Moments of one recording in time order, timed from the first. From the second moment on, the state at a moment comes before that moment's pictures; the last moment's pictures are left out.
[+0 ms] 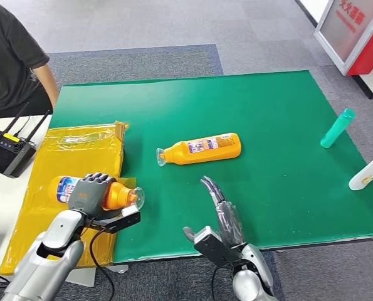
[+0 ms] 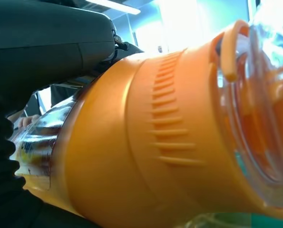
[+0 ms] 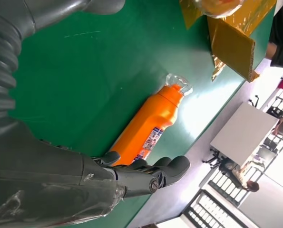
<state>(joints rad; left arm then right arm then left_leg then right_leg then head) -0.21 0.13 -0.36 -1.26 -1.40 0.08 0.09 0.03 0.16 0.42 -1.42 0.63 -0.24 -0.30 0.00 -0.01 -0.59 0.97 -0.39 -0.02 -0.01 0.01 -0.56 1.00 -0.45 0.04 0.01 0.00</state>
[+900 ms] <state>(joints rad) -0.04 0.03 -0.21 -1.32 -0.75 0.14 -0.26 0.10 0.16 0.39 -1.43 0.47 -0.25 -0.34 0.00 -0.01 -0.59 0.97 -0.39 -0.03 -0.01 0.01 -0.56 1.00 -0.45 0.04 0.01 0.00</state>
